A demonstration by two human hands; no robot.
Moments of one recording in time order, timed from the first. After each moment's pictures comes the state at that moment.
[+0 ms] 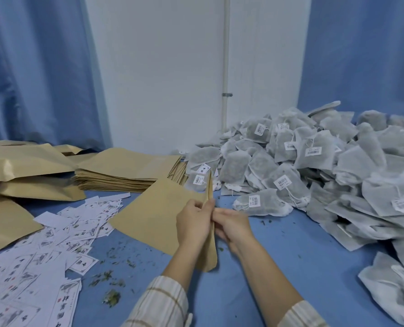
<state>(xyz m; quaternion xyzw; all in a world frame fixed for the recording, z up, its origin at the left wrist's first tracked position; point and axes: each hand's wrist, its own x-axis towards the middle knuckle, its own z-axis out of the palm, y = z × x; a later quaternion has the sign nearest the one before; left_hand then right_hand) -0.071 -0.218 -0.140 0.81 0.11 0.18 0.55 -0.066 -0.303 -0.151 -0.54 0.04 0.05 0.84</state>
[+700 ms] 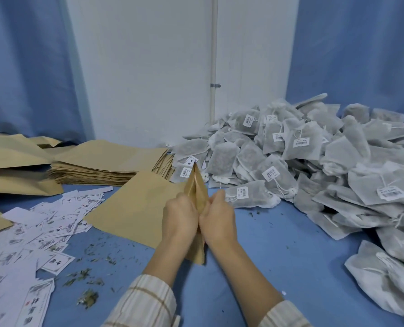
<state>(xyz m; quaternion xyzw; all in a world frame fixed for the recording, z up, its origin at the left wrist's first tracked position) -0.078 -0.221 -0.135 0.93 0.04 0.20 0.31 -0.074 -0.296 -0.155 -0.87 0.01 -0.21 0.44</state>
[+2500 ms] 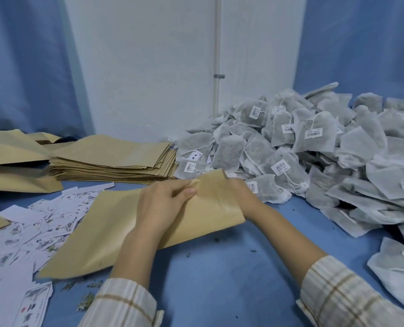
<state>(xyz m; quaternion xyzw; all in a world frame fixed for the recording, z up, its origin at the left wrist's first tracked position) -0.067 -0.164 -0.127 0.89 -0.07 0.25 0.36 -0.022 -0.341 -0.131 -0.90 -0.15 -0.04 0.41</state>
